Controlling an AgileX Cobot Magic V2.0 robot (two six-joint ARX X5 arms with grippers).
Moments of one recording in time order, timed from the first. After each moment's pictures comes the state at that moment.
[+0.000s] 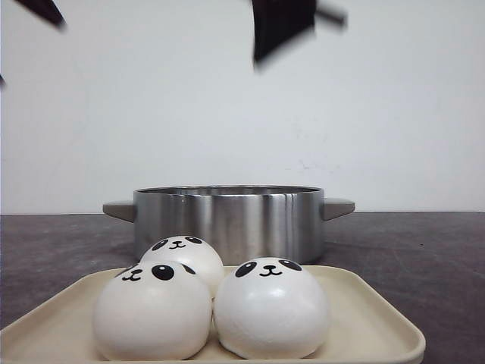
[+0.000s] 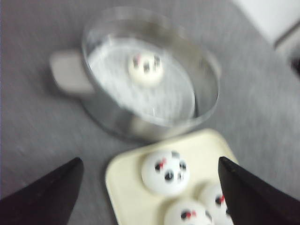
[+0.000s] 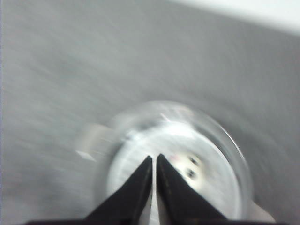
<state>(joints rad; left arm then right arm) -0.38 0.80 0.73 -0.56 0.31 -0.28 0.65 1.60 1.75 -0.72 -0.03 0.21</state>
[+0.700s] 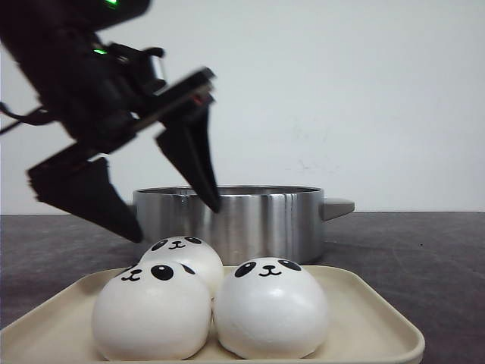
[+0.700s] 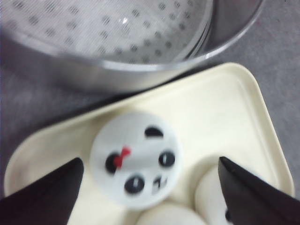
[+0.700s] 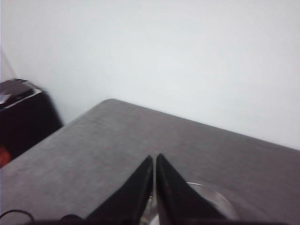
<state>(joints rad) -0.72 1.44 0.88 -0.37 0.12 -0.45 0.78 1.19 1.75 -0.73 0.11 0.21</state>
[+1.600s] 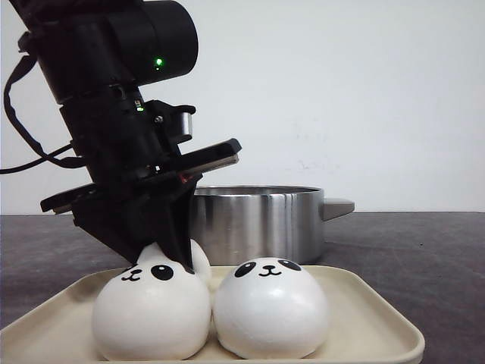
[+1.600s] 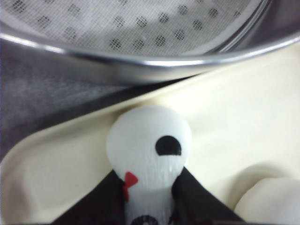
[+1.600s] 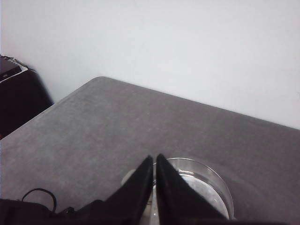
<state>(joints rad) -0.74 1.59 0.95 -0.47 0.06 -0.45 0.78 1.19 1.75 -0.81 0.11 0.21</state>
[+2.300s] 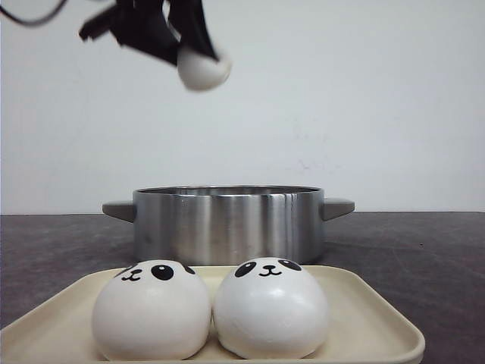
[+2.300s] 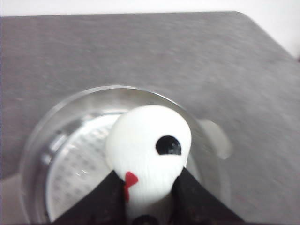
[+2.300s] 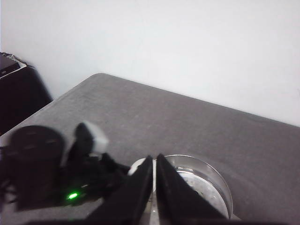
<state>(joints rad) -0.65 1.43 1.13 -0.19 -0.13 -0.30 0.78 1.19 1.75 -0.82 0.11 0.21</state>
